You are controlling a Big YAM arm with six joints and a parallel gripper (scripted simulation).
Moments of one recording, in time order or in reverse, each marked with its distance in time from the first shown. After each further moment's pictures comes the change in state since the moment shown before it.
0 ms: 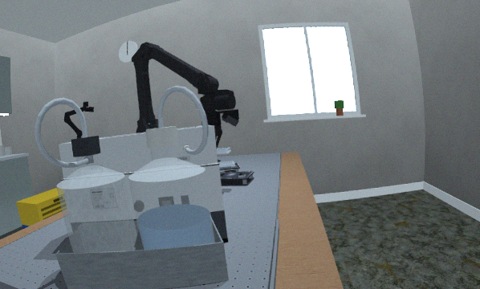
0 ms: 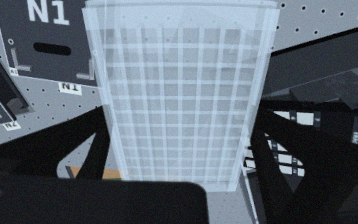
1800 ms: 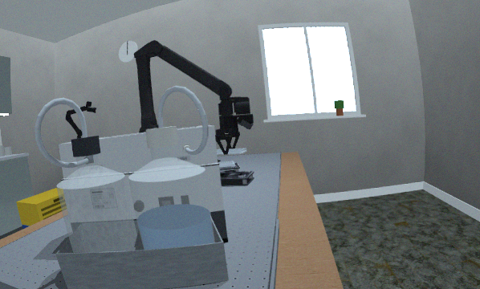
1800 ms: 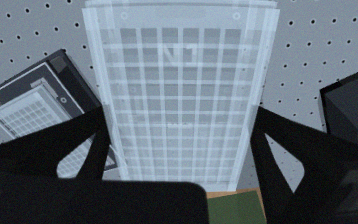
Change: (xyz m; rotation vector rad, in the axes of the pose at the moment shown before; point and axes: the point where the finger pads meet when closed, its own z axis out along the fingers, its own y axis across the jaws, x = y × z) arm -0.042 0.132 0.020 0.003 0.001 0.176
